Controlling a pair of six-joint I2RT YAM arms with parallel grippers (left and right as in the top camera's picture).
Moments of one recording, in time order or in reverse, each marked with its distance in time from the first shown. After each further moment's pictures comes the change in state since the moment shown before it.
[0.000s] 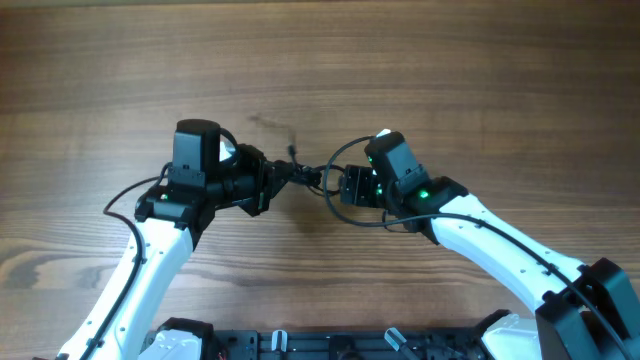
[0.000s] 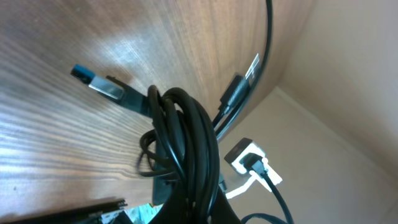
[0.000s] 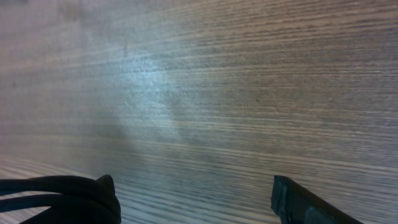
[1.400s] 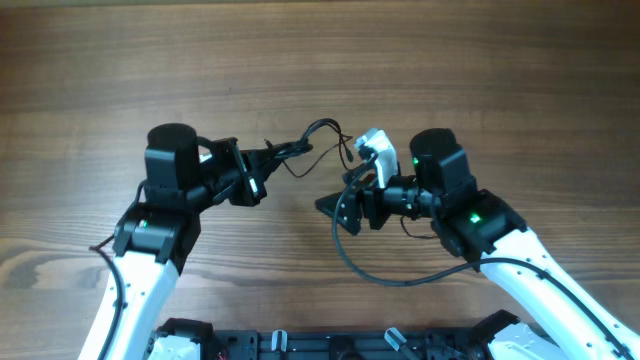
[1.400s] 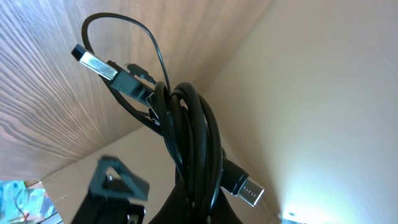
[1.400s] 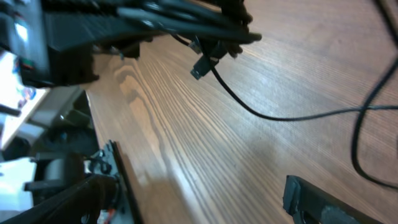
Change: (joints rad) left arm 0.024 -0.177 0.000 0.078 -0.059 -0.591; right arm -0.048 -0.306 -0.020 0.085 -0.600 -0.415
